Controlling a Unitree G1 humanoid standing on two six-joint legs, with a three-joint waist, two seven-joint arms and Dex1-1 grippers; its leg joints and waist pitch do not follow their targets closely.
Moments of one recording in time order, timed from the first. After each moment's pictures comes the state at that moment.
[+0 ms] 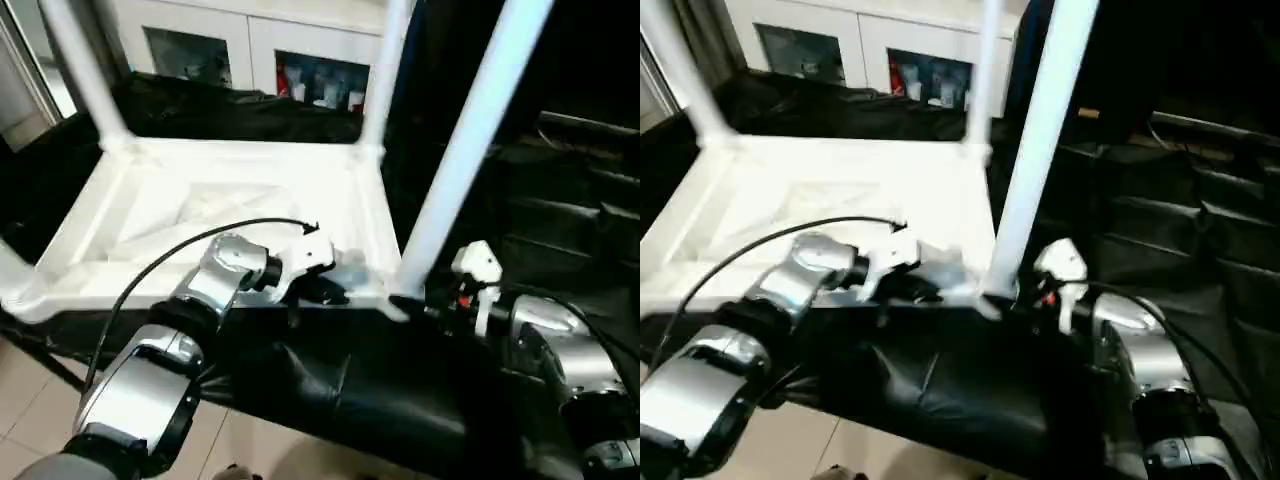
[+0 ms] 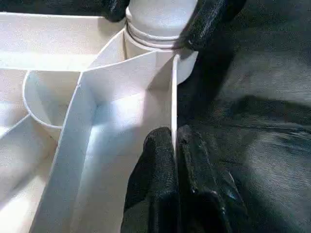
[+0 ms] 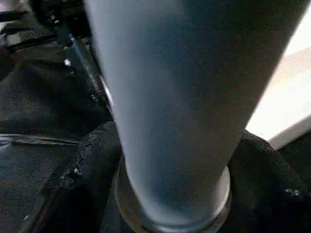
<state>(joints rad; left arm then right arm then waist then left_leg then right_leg) -0.79 0.22 -0.28 0.96 0.12 -0.10 -1.30 -0.35 -0.41 0.09 0.50 0.21 0.03 1.09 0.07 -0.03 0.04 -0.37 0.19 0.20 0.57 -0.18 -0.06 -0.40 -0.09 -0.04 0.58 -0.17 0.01</state>
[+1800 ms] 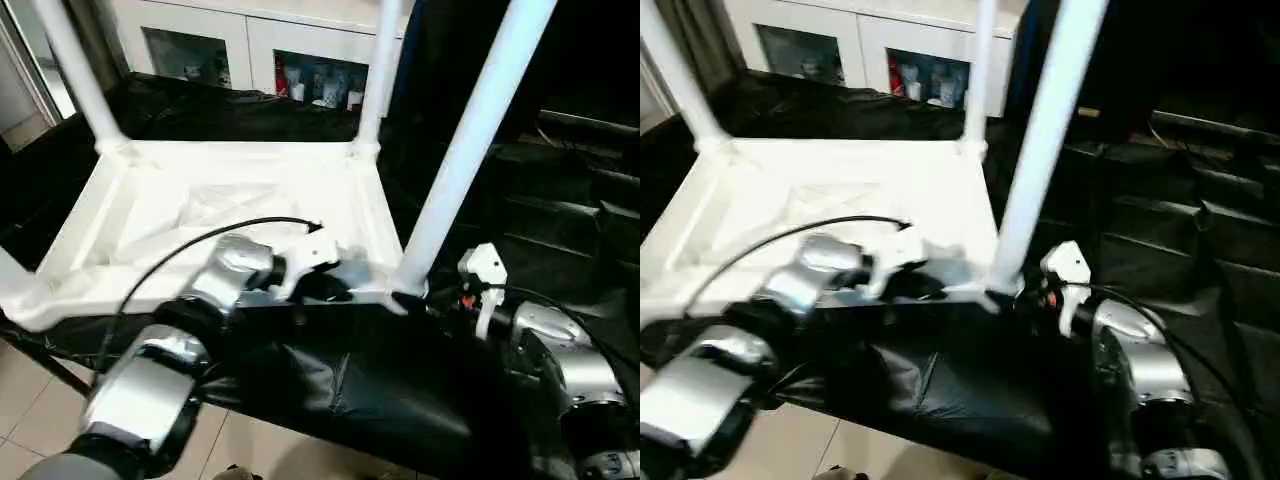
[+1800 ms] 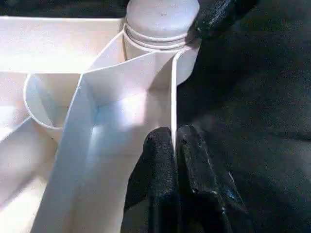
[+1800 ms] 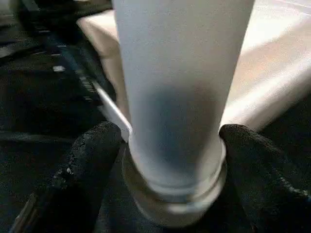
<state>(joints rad) -0.79 0.21 -0.27 0.96 0.11 -0.11 -1.27 -0.31 -0.41 0.04 0.46 0.23 0.04 1.07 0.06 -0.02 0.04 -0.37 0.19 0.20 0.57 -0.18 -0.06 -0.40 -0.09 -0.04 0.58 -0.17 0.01</state>
